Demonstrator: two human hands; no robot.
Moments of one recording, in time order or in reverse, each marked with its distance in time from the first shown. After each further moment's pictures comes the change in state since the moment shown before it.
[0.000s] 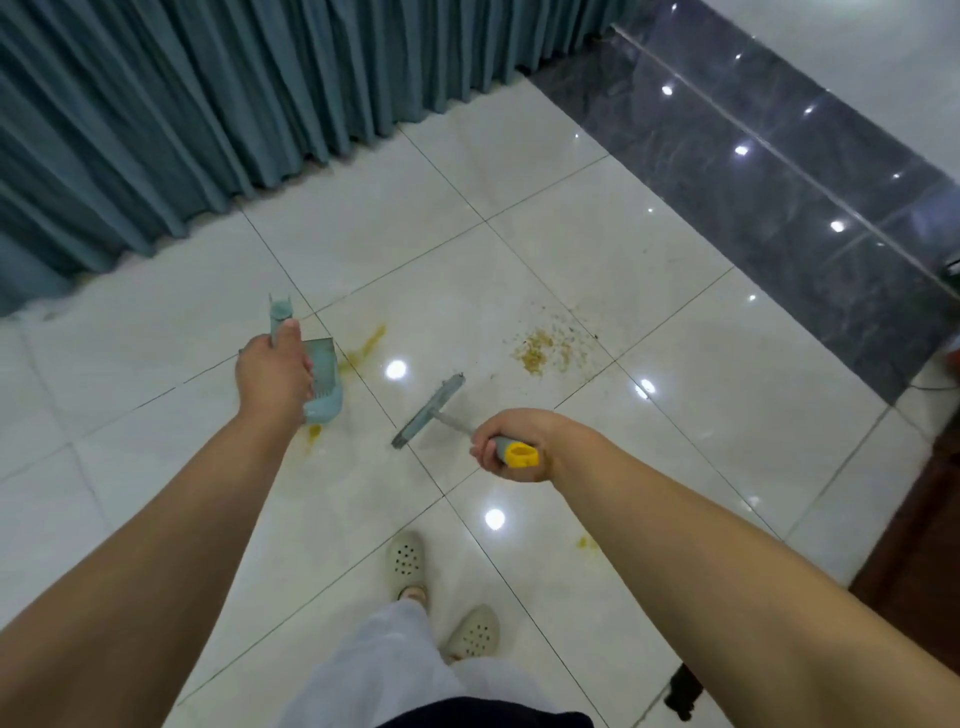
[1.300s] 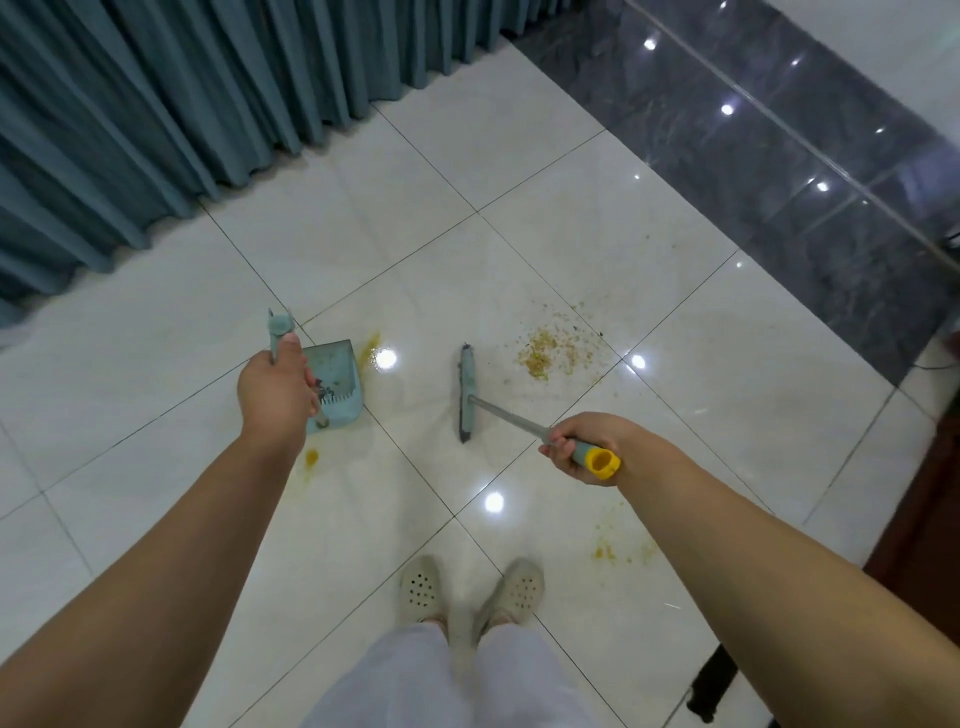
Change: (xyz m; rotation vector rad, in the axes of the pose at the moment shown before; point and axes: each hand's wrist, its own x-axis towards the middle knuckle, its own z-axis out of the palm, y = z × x) left_hand 0.117 0.023 0.044 -0.031 -0.078 -0.066; right_hand 0.060 -0.100 -0.047 0.240 0.168 0.019
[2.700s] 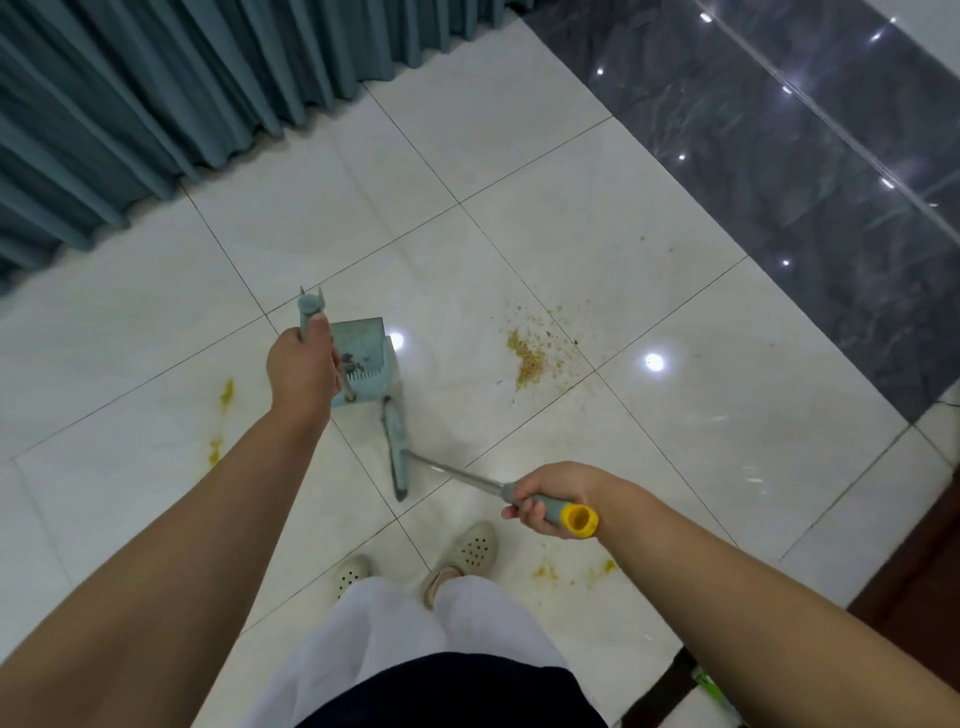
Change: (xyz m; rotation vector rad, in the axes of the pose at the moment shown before) left_hand -0.069 0.052 0.226 -0.034 0.045 -0.014; right_hand 0.017 -0.080 -0.167 -0.355 -0.207 0.381
